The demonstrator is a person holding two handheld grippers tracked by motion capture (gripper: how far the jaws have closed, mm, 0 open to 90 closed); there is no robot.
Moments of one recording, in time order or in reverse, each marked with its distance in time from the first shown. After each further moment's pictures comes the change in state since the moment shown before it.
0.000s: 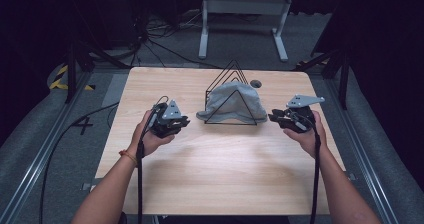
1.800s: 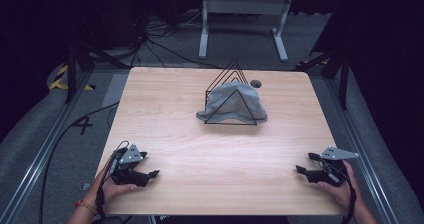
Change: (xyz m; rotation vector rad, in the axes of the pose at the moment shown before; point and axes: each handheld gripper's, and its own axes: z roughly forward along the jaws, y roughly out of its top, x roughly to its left) left arm -0.040 -0.144 -0.044 0.060 -0.048 -0.212; right arm 0.007 -0.170 -0.054 0.082 -0.033 0.146
